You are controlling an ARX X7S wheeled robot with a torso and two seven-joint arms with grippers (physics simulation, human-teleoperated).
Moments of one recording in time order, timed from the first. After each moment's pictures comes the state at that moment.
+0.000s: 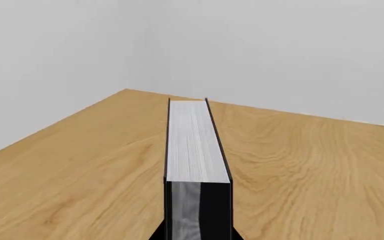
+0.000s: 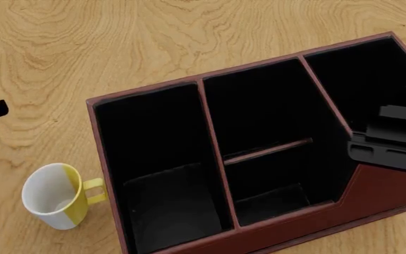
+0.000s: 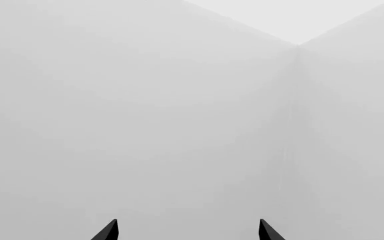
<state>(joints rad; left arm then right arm) -0.80 -0.33 0.10 -0.24 -0.37 -0.47 -0.49 0.58 1.09 -0.09 -0.99 0.95 0.55 1.06</state>
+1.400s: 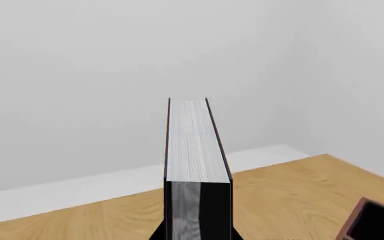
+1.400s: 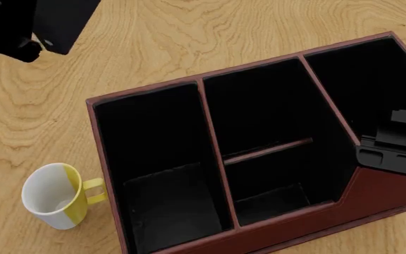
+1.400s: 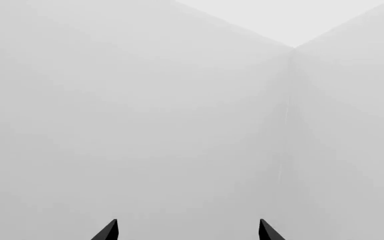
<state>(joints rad) -1.09 -0.47 0.21 0.13 -0.78 -0.78 0.01 0.53 1.14 -0.07 -1.00 0.96 0.50 1.09</state>
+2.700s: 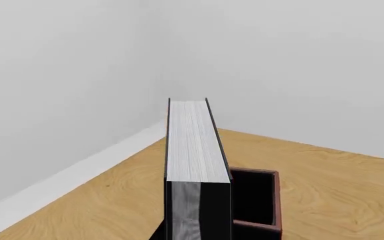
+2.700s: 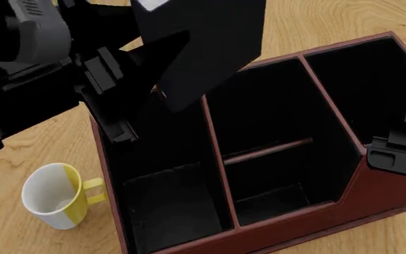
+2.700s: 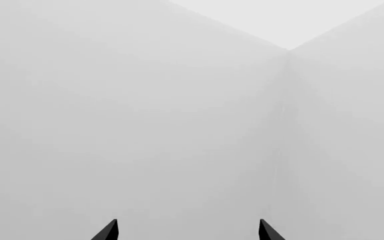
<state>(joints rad) -1.24 -0.37 0.42 0.30 -0.96 -0.96 0.13 0.51 1.20 -0.06 -1.01 0.99 0.46 1.13</state>
